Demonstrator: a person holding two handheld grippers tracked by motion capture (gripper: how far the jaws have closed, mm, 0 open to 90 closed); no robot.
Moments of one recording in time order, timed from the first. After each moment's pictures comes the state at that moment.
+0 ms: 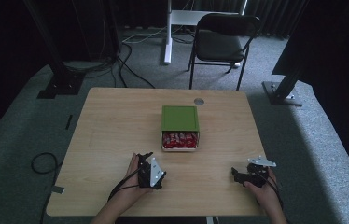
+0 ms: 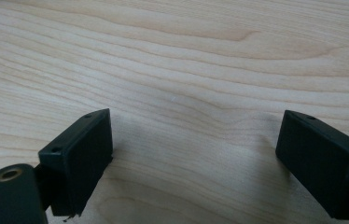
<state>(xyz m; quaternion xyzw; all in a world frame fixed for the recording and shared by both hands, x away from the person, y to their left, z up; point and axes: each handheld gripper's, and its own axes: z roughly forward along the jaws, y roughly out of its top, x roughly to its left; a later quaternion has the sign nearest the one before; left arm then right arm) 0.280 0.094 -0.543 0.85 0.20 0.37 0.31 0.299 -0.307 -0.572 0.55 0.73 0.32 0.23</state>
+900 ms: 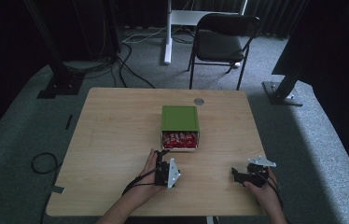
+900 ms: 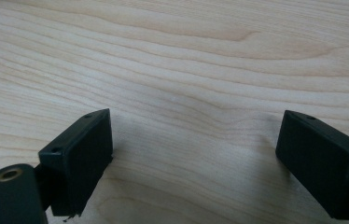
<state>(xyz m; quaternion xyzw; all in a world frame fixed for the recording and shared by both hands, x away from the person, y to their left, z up) 0.289 0.048 -0.542 0.86 0.11 0.39 0.30 0.299 -0.307 -0.572 0.55 0.73 0.32 0.23</state>
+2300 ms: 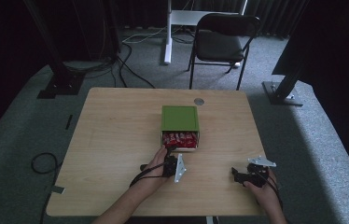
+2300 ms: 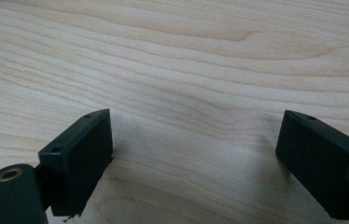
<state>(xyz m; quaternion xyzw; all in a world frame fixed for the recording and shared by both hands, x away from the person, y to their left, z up) 0.320 0.030 -0.553 0.86 0.03 0.44 0.25 0.299 -0.307 -0.571 0.55 0.73 0.32 0.23</state>
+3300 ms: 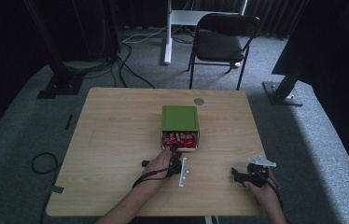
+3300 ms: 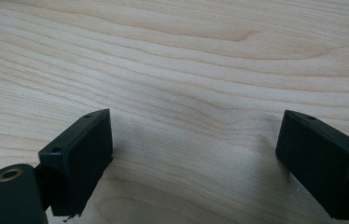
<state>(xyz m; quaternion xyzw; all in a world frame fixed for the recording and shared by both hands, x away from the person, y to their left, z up) 0.325 0.020 -0.573 0.81 -0.02 0.55 0.20 0.299 -0.307 -0.572 0.55 0.73 0.32 0.23</state>
